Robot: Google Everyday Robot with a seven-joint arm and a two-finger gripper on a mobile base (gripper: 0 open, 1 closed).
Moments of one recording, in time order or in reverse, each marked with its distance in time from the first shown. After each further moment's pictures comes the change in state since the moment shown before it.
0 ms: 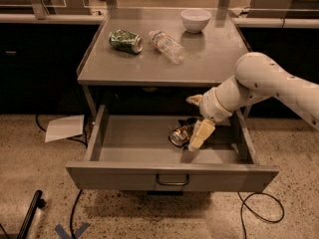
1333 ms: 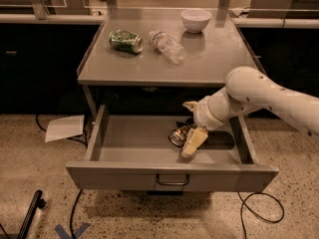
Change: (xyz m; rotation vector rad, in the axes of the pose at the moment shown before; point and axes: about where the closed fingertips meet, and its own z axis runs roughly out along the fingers) arm 0.008 0.004 0.028 0.072 0.030 -0.002
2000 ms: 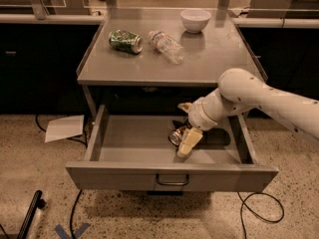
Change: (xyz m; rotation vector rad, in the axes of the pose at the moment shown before) arm -0.002 -0.005 0.024 -0.032 -0.010 -0.010
